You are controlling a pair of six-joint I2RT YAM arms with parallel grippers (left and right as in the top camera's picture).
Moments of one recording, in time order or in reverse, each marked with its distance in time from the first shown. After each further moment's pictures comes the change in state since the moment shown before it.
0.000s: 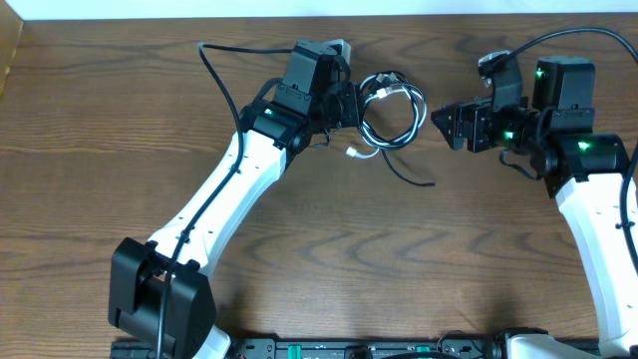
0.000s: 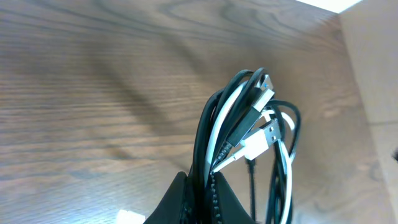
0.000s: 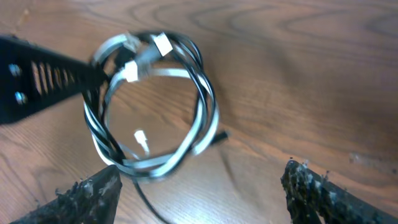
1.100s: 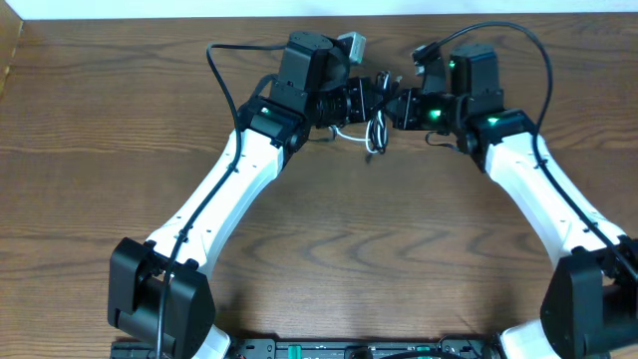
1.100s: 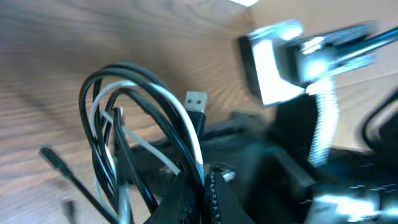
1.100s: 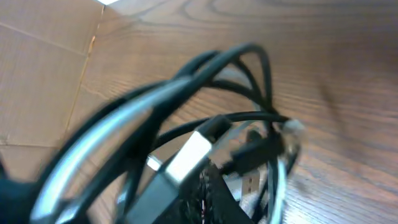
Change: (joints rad) left arm 0.011 0.000 0.000 0.144 0.304 -0.086; right arm 0.209 0.294 0.000 0.369 -0.097 0.433
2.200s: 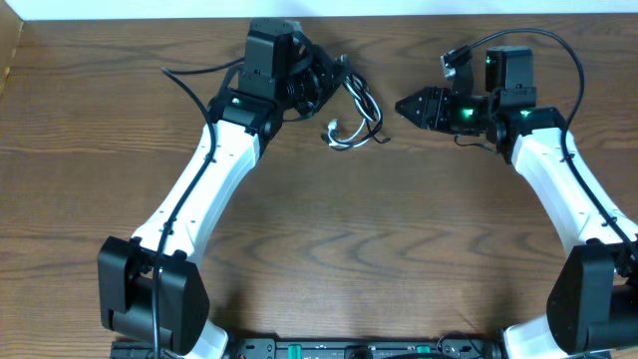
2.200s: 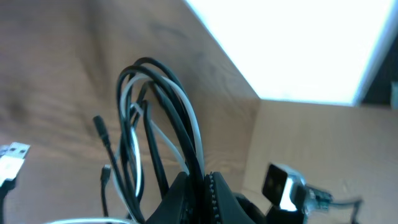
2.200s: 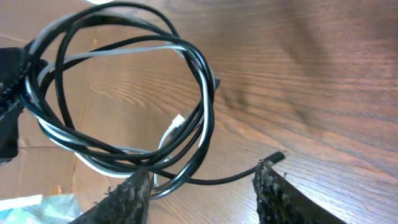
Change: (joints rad) left arm 0.126 0.001 0.000 0.007 -0.142 -0.536; right arm -0.148 0.005 0.003 -0.132 -0.132 -0.053
